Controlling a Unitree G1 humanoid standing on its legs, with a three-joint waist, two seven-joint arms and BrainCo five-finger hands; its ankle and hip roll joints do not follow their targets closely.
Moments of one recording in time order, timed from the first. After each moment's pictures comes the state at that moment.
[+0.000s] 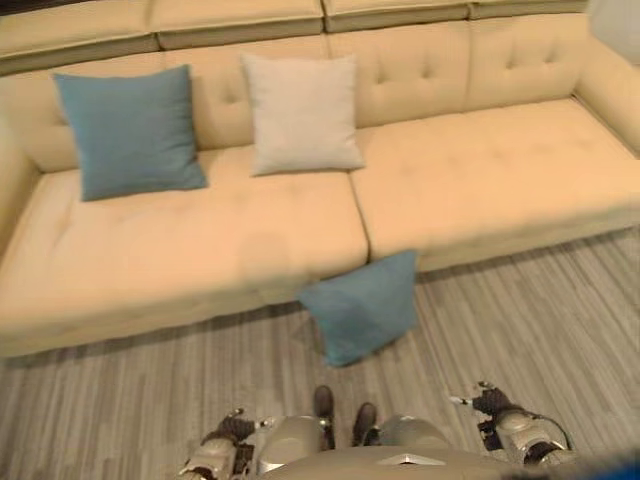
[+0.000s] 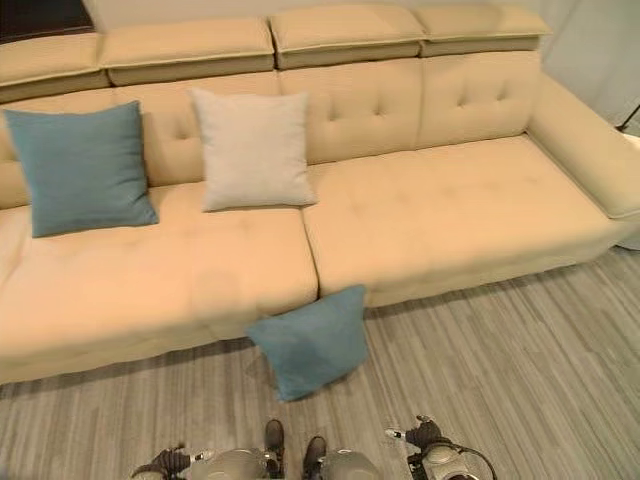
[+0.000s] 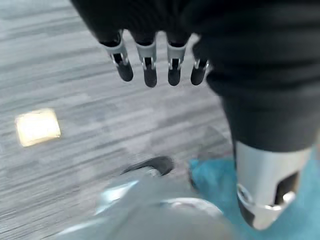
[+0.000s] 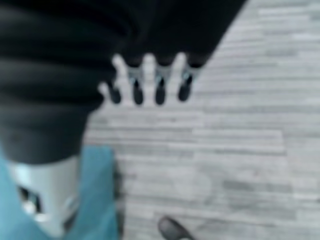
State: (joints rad) left arm -0.09 0.24 -0.16 1.31 -0.18 -0.06 0.08; right arm -0.12 -0.31 0.26 1.21 0.06 -0.02 -0.14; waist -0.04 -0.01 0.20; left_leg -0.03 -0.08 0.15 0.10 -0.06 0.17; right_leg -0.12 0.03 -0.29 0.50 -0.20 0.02
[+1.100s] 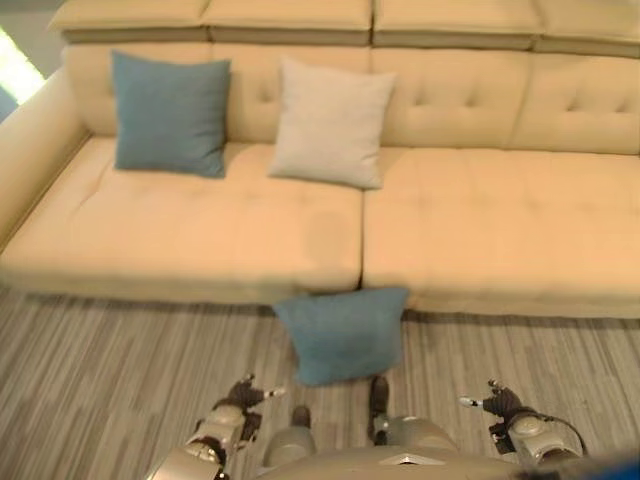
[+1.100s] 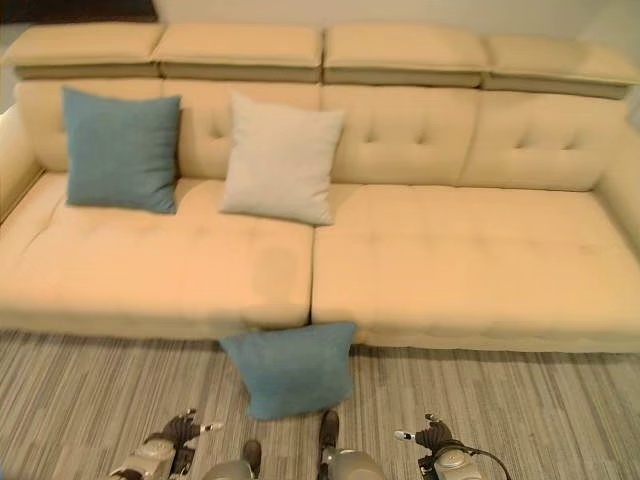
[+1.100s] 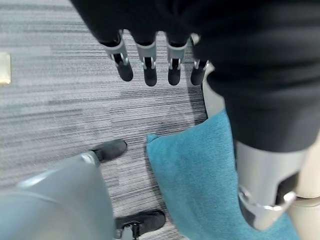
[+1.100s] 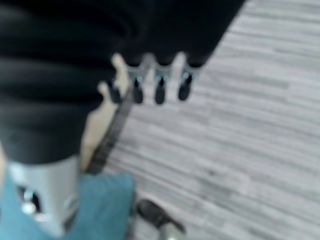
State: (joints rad) left arm -0.18 0.25 -0.23 1.25 -0.14 -0.08 0.08; right arm -0.12 -0.33 0.26 1.17 0.08 -0.02 -0.12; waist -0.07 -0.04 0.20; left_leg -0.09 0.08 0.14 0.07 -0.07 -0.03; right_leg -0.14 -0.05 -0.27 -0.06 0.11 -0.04
